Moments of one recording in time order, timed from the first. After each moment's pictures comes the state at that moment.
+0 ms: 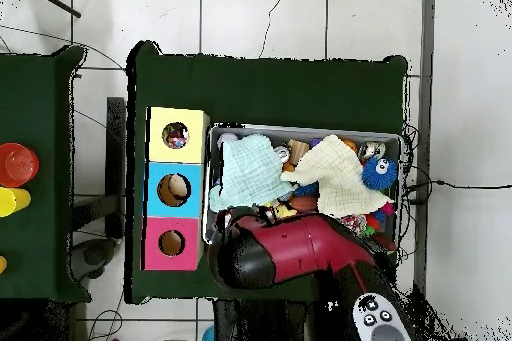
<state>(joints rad) -0.51 -0.97 0.41 2.06 -0.49 0.41 1.87</state>
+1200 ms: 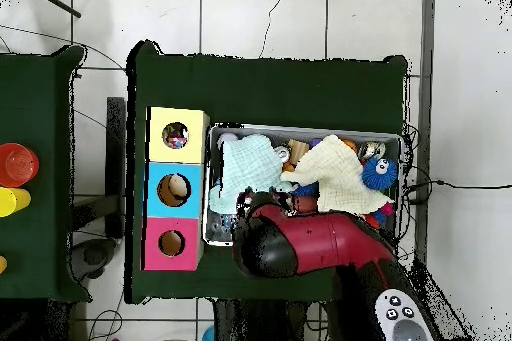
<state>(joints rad) -0.52 -0.92 0.33 2.00 -0.48 0.29 1.87</state>
